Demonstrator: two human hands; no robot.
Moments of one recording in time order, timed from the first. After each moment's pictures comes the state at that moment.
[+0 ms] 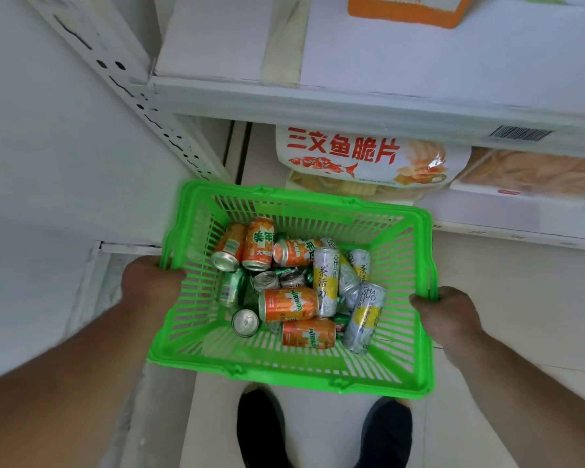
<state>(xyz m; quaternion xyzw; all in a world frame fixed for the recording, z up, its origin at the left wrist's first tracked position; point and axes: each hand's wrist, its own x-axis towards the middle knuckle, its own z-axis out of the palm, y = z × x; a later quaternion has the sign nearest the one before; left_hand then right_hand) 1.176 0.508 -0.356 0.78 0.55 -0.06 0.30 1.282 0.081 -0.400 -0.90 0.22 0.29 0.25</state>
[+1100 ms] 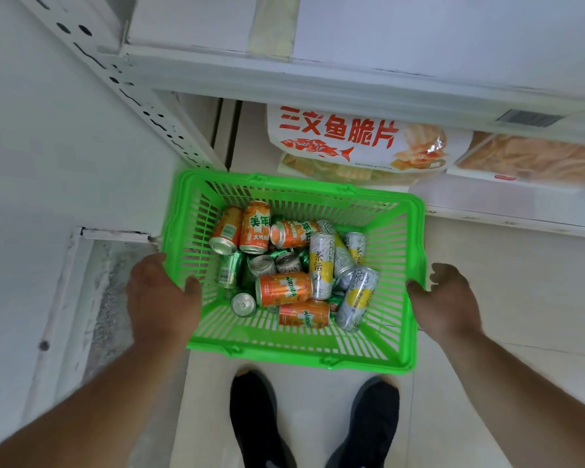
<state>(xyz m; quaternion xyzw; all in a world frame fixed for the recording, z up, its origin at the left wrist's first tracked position) 1.139 0.462 -0.374 0.87 0.45 -0.03 0.21 1.277 0.085 -0.377 -0.93 0.17 0.23 0.21</state>
